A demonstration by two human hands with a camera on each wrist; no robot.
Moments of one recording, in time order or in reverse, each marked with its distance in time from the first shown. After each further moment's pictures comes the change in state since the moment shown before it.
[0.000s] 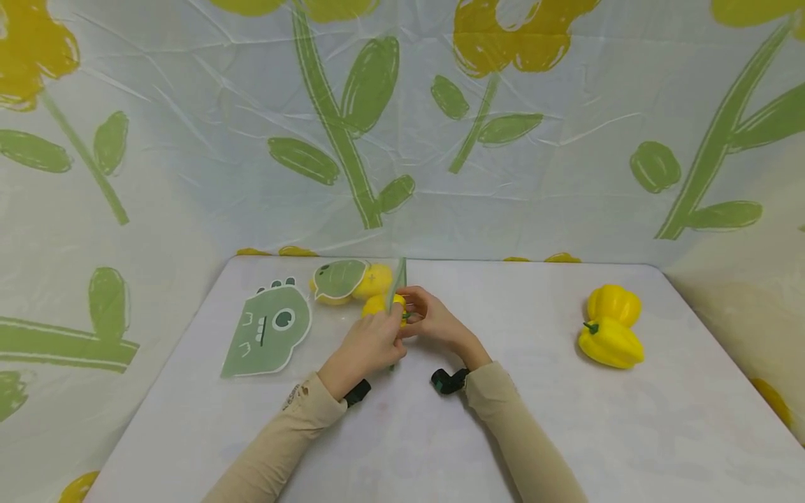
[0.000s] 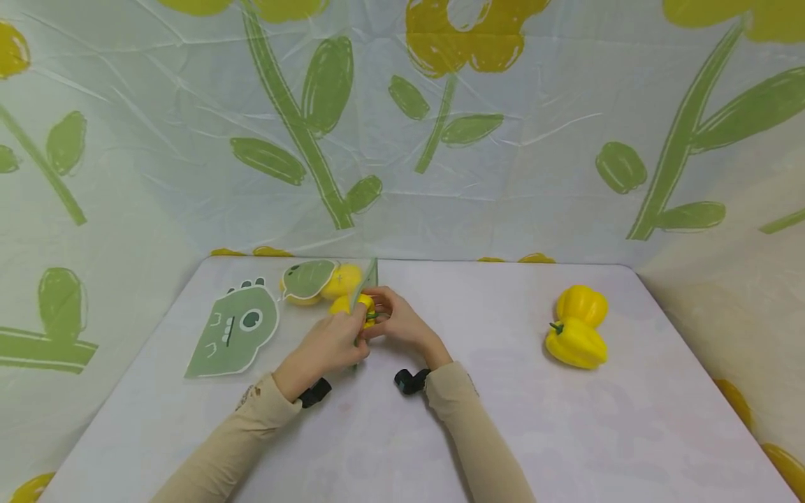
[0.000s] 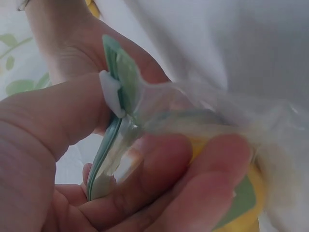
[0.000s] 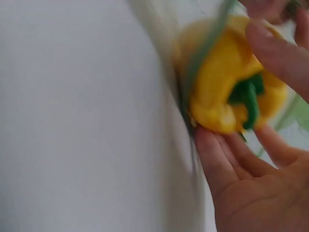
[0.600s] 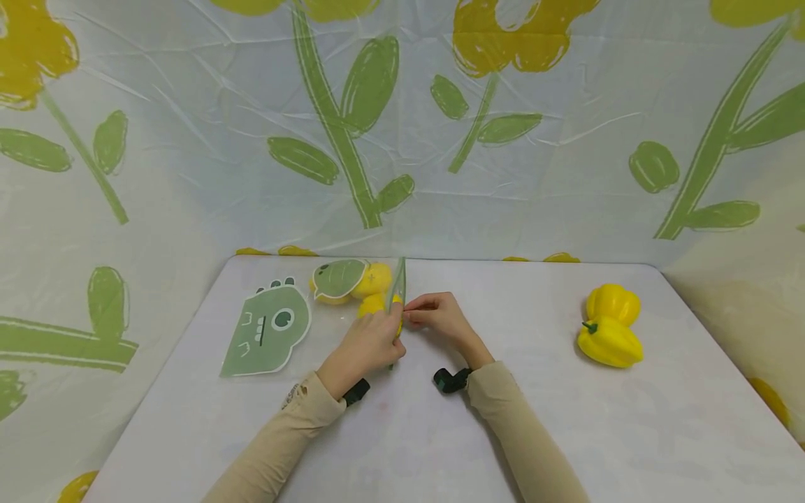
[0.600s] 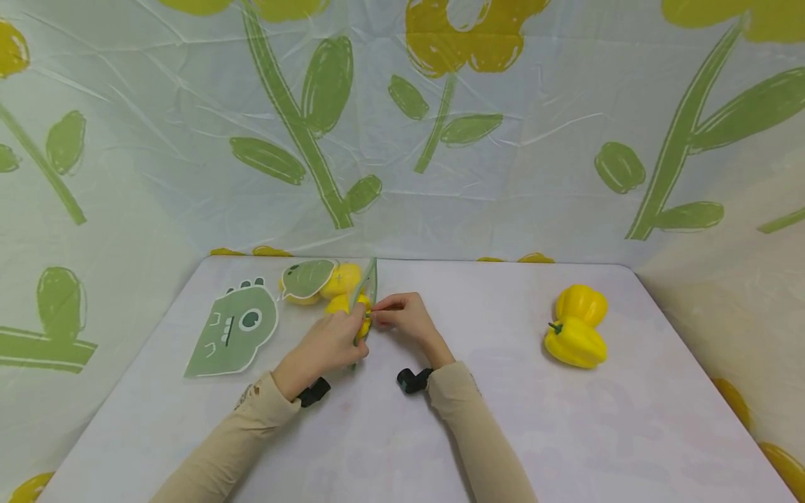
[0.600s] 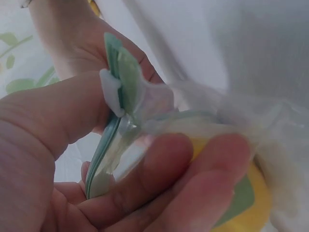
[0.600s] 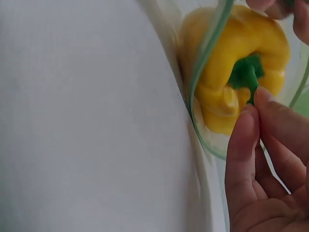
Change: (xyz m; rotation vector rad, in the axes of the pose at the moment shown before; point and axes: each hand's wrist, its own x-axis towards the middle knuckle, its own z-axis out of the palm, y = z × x) left_hand 0.000 0.000 -0.001 -0.005 0.003 0.001; right_hand -0.004 0.004 -0.005 -0.003 0.211 0.047
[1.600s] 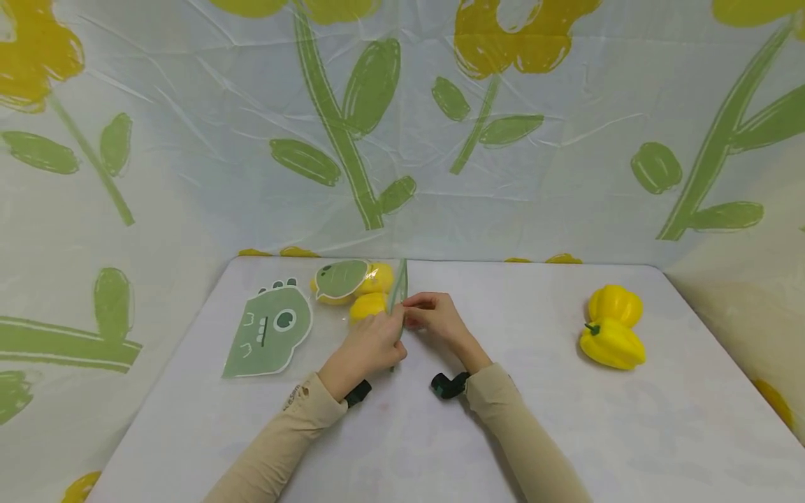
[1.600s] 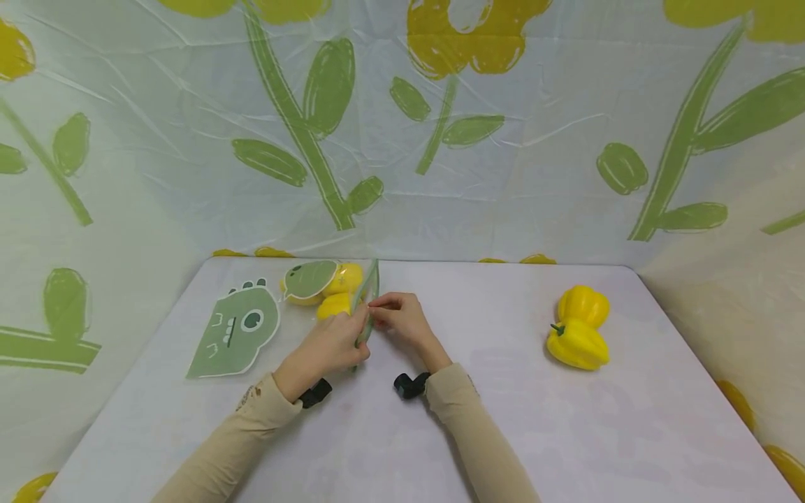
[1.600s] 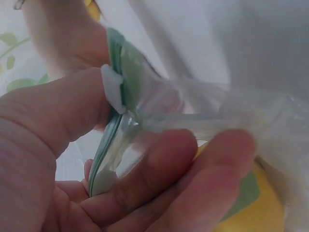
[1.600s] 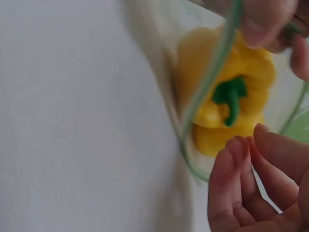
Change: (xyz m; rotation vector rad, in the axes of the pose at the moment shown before) left_hand -0.001 0.000 -0.001 -0.022 -0.027 0.006; right_hand 0.001 -0.009 0.012 0.044 0.042 0.002
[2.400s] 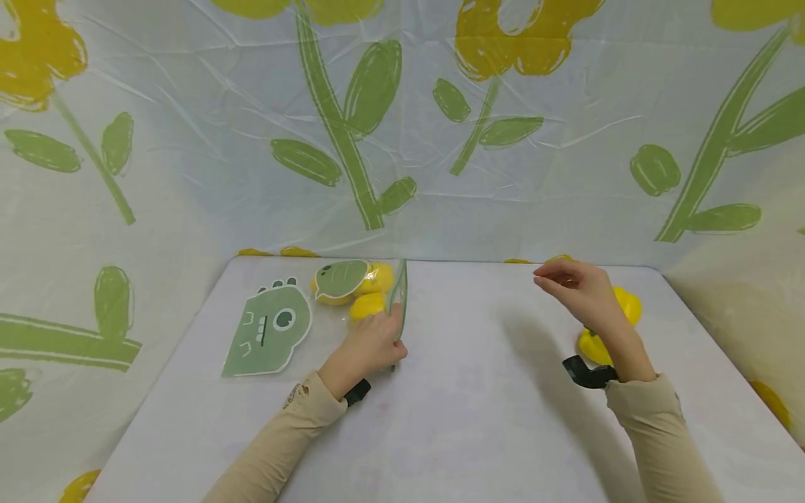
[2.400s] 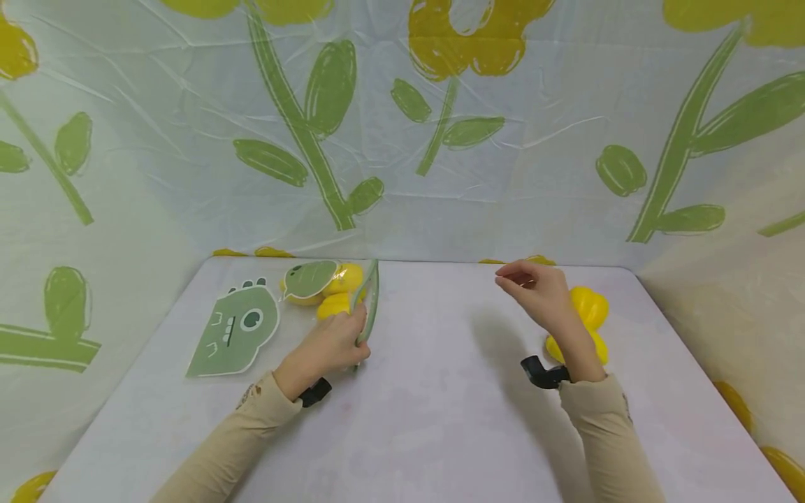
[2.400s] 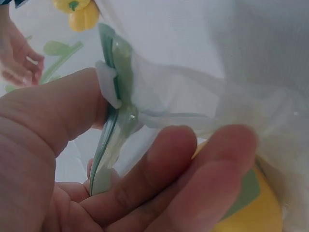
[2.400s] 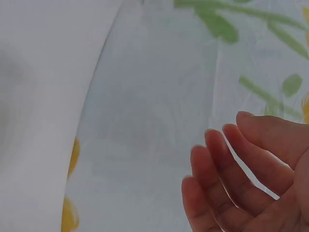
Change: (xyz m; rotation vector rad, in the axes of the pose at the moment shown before) left_hand 0.000 0.000 0.002 -0.021 -0.012 -0.006; right_hand -0.094 -0.091 -0.175 -0.690 0.272 -0.235
